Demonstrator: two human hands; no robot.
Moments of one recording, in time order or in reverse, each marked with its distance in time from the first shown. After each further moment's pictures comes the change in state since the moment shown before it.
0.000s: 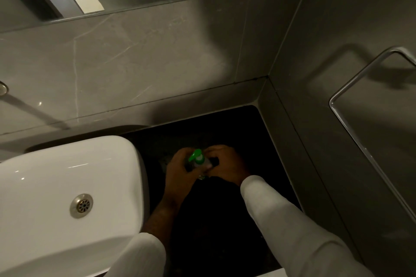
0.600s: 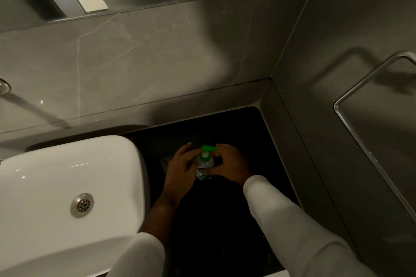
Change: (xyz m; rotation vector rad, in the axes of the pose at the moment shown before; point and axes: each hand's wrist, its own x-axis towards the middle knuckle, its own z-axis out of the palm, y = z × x) left_hand 0.013 -0.004 -0.006 0.180 -0.053 0.186; right_hand 0.002 0.003 -0.007 0.035 -0.036 0.005
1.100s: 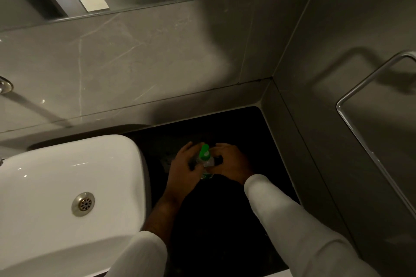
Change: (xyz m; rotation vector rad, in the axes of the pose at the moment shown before) left_hand 0.000 -0.001 0.005 0.000 0.020 0.018; right_hand 0.006 0.003 0.009 0.056 0.075 0.119
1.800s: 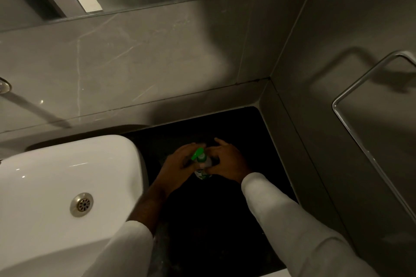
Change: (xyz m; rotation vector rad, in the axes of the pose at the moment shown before) left_hand 0.016 -0.012 -0.025 -0.079 -0.239 0.059; right_hand 0.009 0.002 -0.008 -0.214 -0.197 -0.115
